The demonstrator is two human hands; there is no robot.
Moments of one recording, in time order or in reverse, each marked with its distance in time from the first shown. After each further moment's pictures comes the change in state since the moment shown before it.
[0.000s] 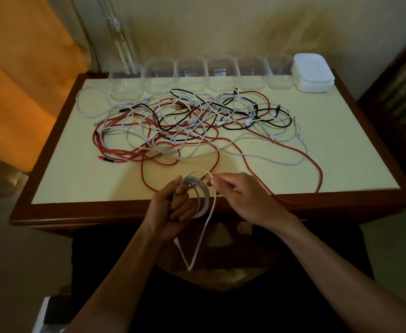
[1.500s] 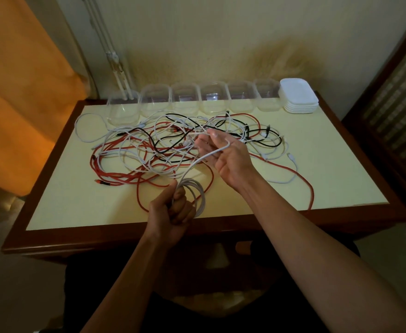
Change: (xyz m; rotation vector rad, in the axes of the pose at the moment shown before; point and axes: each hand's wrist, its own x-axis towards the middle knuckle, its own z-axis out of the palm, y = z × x) left_hand 0.017 0.011 0.027 0.076 0.064 0.196; right_hand 0.101 -0.009 -0.032 1.301 0.284 0.131
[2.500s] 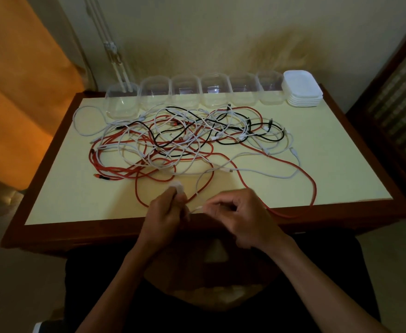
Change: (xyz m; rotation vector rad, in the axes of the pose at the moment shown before) left_hand -0.015 0.001 -0.026 1.168 0.011 0.362; right_hand -0.112 0.018 -0.021 -1.036 -0.291 -0.236
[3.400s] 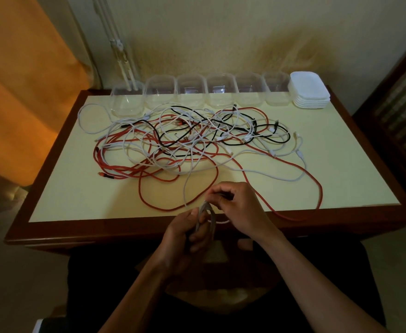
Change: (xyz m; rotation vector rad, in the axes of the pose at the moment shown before) left_hand -0.021 0.003 0.024 -0.965 -0.353 -0.280; right_hand 0.029 0.025 0.013 -0.069 0.126 0.094
